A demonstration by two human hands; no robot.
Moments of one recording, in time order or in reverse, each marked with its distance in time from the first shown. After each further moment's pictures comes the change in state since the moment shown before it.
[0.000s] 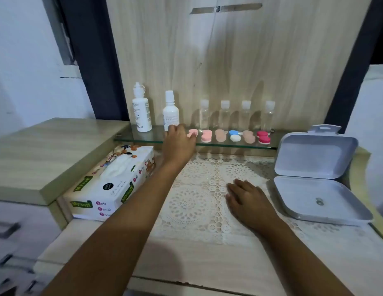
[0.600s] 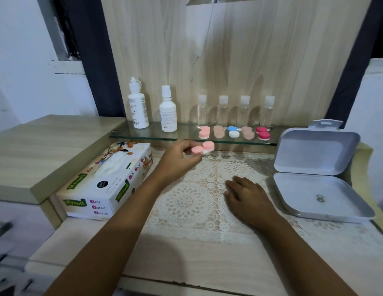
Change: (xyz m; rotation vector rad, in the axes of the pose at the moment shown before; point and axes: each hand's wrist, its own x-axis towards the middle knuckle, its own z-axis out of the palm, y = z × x) left_hand -0.049 -0.008 -0.022 -0.431 -0.308 0.118; right_hand 0.004 0.003 -0.002 0.019 -0.016 -0.016
